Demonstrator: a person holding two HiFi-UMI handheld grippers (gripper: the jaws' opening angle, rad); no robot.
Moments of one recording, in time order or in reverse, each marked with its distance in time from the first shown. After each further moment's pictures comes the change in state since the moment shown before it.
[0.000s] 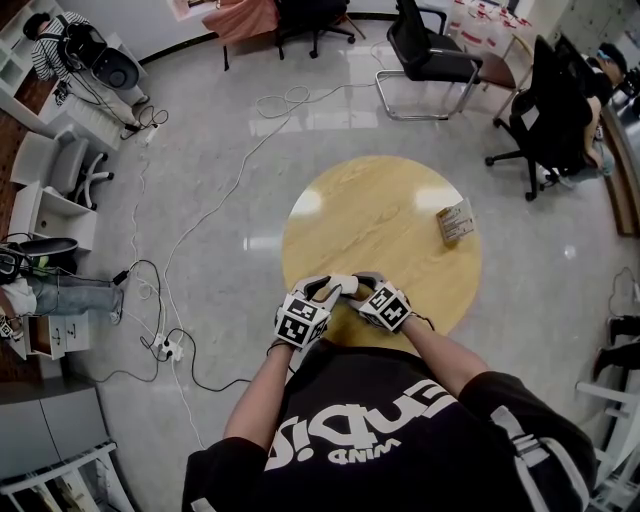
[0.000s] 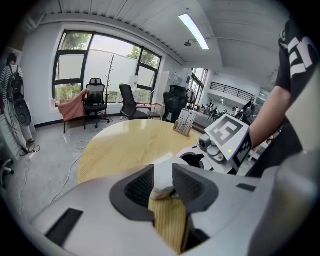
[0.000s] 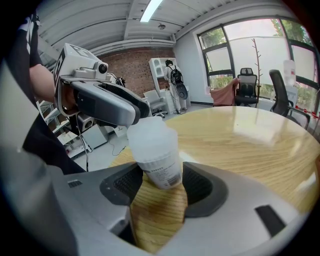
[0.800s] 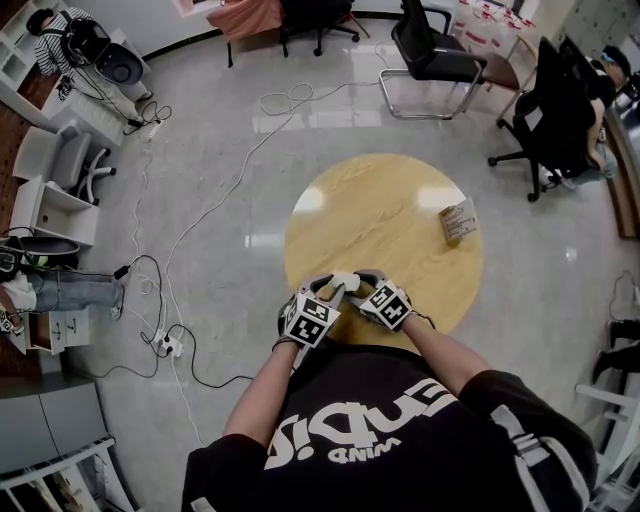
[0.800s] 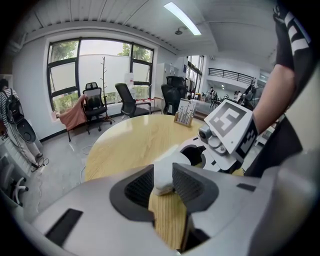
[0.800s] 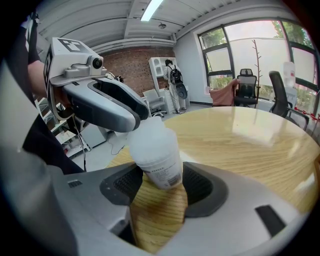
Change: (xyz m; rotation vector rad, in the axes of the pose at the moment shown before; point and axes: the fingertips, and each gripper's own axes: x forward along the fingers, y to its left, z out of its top) left arm 0.008 0.001 -0.019 0.117 0.089 0.076; right arm 0.004 0.001 0.000 -0.007 0.008 -0.018
